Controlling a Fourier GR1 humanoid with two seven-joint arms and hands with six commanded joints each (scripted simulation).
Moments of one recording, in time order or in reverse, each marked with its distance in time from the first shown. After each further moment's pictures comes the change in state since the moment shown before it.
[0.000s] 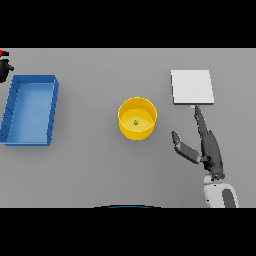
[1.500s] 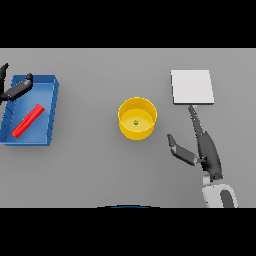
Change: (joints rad) left arm 0.135 0.078 -0.109 -0.146 0.230 -0.108 -0.036; right arm 0.004 -0.028 0.044 -0.024 0.077 0.007 0.022
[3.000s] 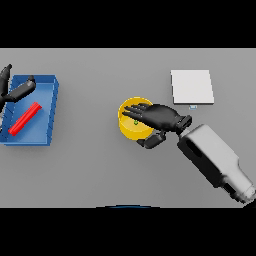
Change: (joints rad) left arm -0.006 -0.013 -0.014 0.005 0.005 -0.011 -0.007; right arm -0.688 -0.235 0.411 0.420 0.422 0.464 -0.047
